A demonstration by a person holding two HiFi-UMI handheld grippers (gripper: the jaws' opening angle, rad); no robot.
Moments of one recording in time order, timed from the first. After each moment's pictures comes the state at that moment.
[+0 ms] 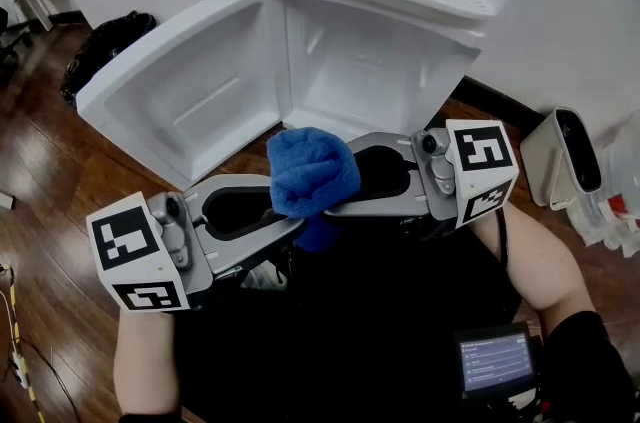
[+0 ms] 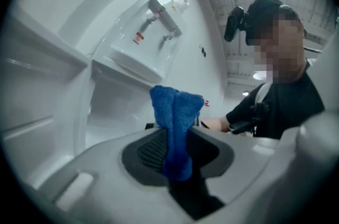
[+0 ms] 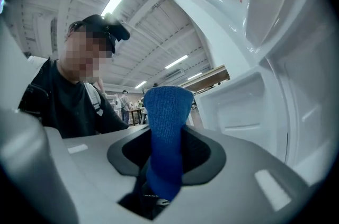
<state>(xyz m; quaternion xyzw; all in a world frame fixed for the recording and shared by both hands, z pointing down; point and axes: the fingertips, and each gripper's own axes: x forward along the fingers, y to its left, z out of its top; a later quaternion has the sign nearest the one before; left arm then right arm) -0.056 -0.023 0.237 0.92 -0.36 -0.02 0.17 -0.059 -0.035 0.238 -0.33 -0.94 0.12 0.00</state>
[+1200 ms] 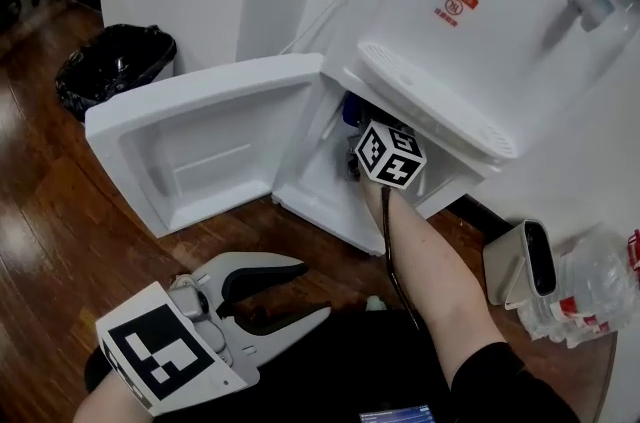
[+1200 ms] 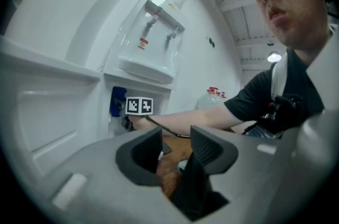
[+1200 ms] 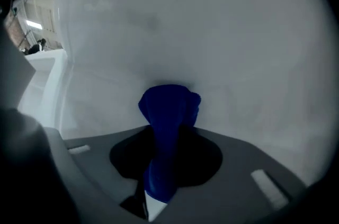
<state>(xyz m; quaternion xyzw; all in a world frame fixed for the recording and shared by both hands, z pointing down) -0.071 -0.032 0.237 0.89 -0.44 0.03 0.12 -0.165 -0.399 0.276 0.35 -0.93 -0.01 -0.07</state>
